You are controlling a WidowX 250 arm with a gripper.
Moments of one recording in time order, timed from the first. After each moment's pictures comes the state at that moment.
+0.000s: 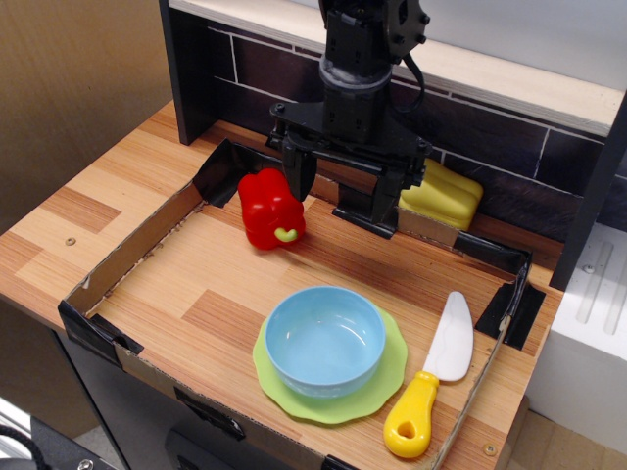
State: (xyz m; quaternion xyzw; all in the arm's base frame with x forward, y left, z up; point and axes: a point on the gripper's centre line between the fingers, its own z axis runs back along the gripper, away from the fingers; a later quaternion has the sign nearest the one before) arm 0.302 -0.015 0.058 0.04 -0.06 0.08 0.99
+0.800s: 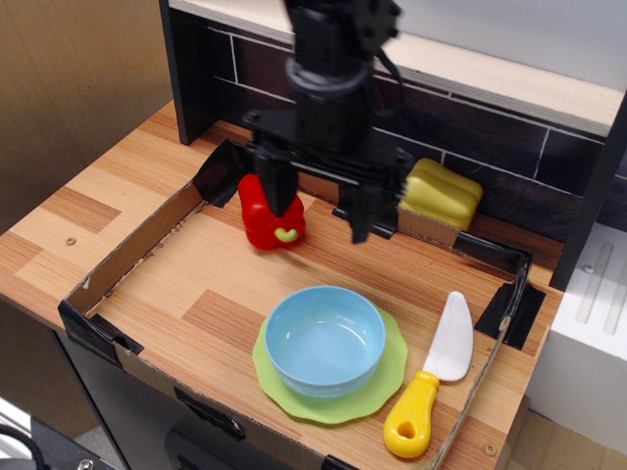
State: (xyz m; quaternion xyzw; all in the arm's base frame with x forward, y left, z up) arm 0.267 -0.006 0.074 0.01 -0.04 0.05 1.00
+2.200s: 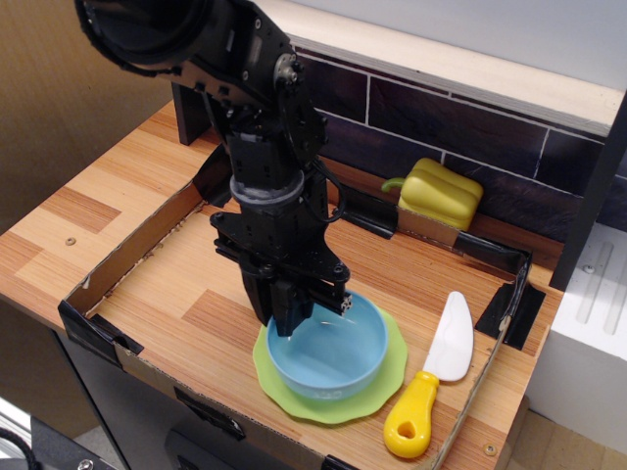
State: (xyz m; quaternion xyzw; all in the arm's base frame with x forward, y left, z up) arm 0.222 -0.009 0.018 -0.04 0.00 -0.05 1.00
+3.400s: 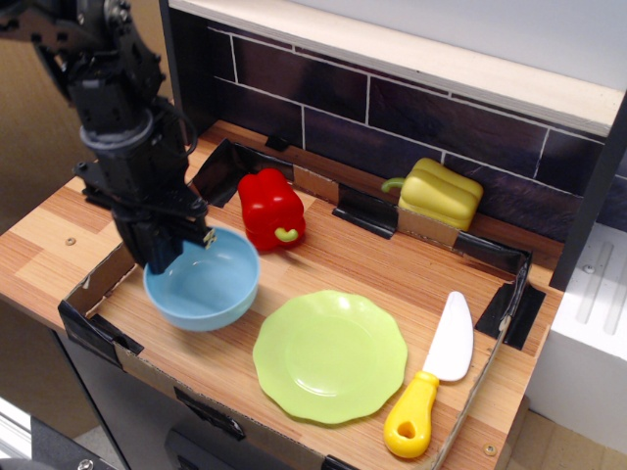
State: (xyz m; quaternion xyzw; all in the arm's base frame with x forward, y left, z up) arm 0.213 0.089 0.031 0.00 -0.03 0.01 1.00
